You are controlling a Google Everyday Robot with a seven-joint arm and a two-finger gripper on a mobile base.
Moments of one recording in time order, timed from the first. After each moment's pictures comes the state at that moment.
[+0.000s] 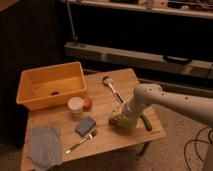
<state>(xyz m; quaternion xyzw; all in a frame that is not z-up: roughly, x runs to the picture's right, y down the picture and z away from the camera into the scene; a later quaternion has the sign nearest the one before) 0.094 0.174 0.802 -0.36 0.16 0.76 0.52</state>
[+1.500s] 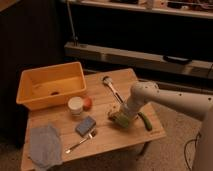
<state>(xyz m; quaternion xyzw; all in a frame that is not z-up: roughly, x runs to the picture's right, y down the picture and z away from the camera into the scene) 0.088 0.167 0.817 -0.34 0.18 0.78 0.50</state>
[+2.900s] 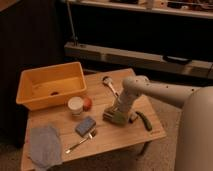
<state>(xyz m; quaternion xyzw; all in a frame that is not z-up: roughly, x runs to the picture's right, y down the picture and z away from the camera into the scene) 0.060 0.147 0.839 -0.34 0.21 0.78 0.48</state>
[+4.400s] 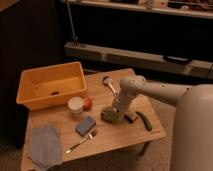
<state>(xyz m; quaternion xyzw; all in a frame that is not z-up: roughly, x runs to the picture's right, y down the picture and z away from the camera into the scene) 0.056 0.151 0.845 -0.34 0.22 0.77 0.49</state>
